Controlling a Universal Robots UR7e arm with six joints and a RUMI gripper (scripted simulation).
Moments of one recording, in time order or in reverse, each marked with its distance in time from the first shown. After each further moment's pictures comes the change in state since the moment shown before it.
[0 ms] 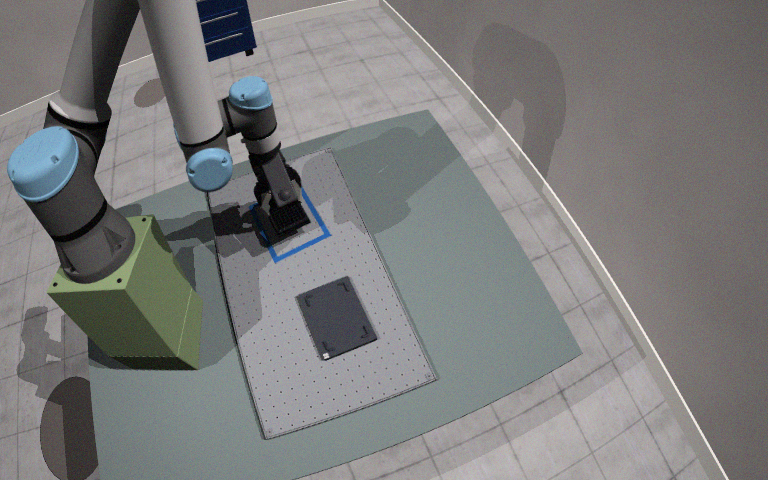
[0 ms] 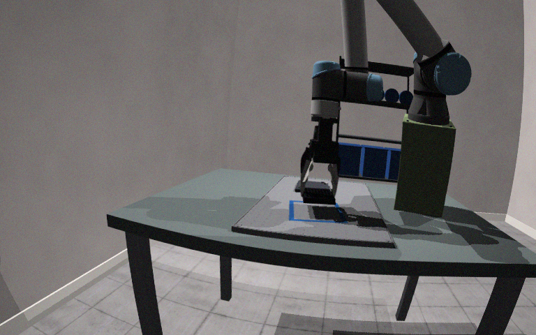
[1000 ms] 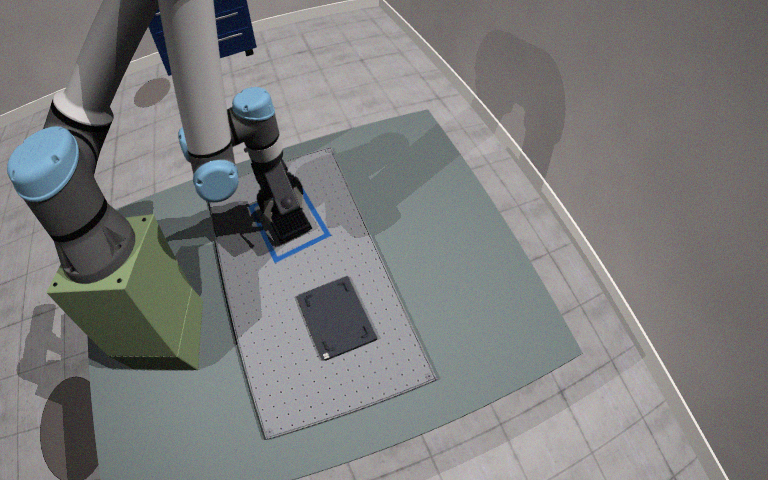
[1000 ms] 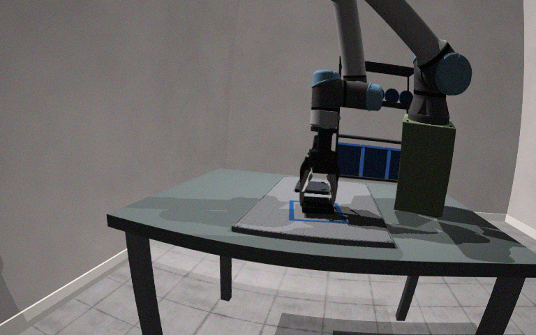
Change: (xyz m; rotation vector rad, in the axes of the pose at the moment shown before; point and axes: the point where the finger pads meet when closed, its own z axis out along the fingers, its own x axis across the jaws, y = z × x) arm 0.000 0.000 0.027 0.000 0.000 0.000
